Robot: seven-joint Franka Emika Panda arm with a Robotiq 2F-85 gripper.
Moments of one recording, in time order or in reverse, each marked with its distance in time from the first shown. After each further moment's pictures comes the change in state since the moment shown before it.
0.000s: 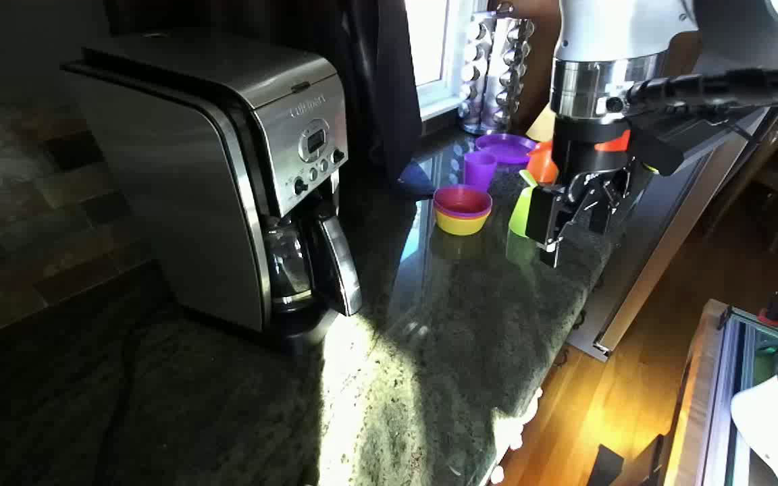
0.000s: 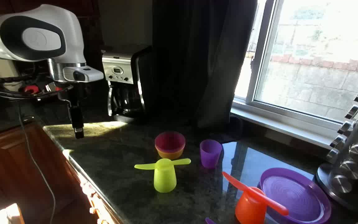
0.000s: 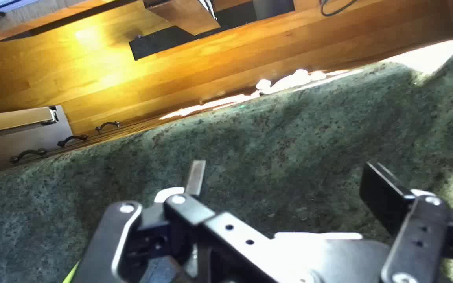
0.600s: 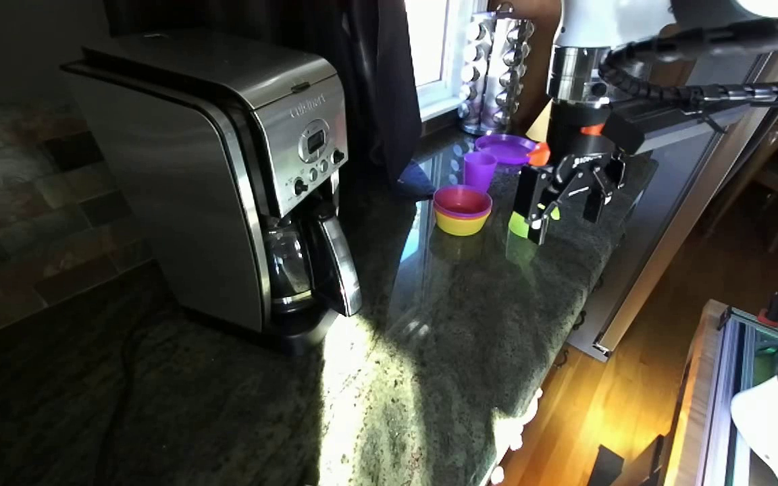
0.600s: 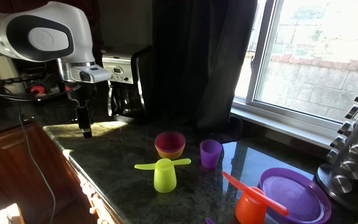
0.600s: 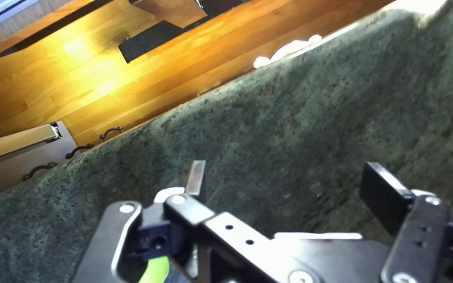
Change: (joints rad) arm -0.042 0.005 -0.048 0.002 -0.008 0.047 0.083
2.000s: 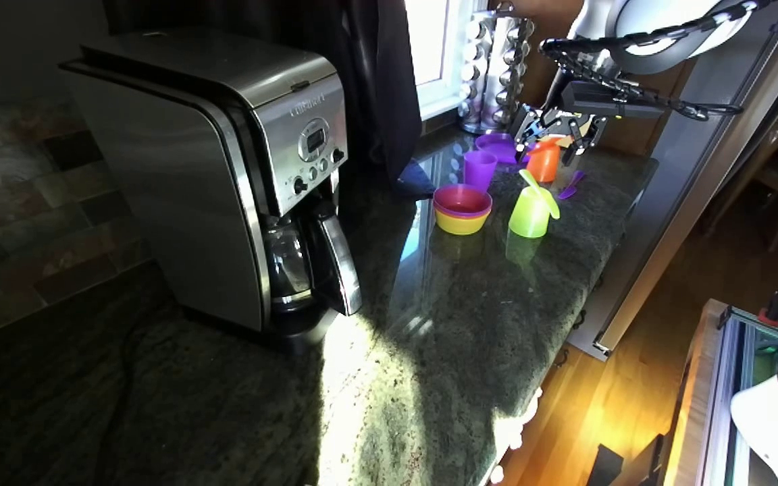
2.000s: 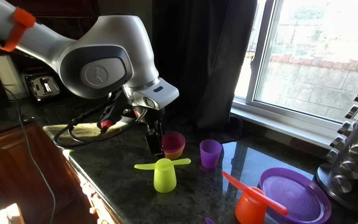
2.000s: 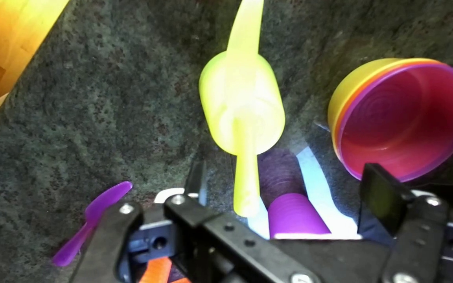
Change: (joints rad) arm -0.262 0.184 -0.237 0.019 -0.174 0.464 -0.017
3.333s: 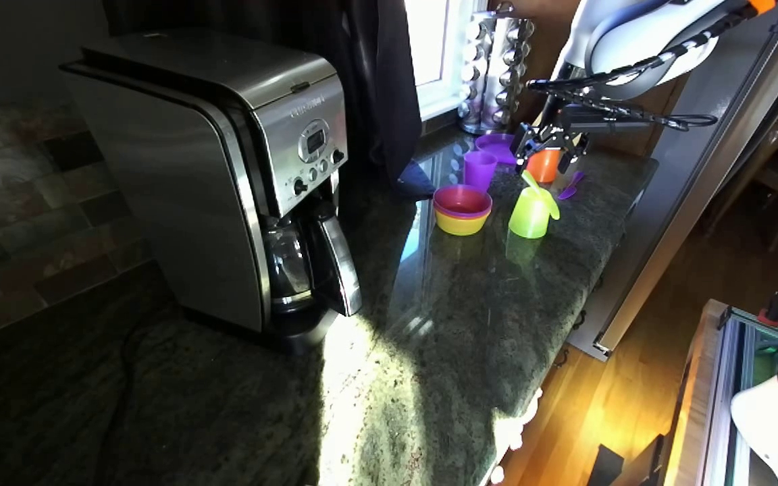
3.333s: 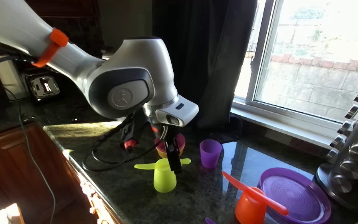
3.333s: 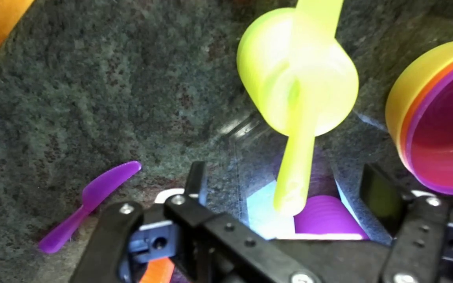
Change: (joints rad) arm -0.008 0.155 -0.075 0.052 -0.059 0.082 -0.124
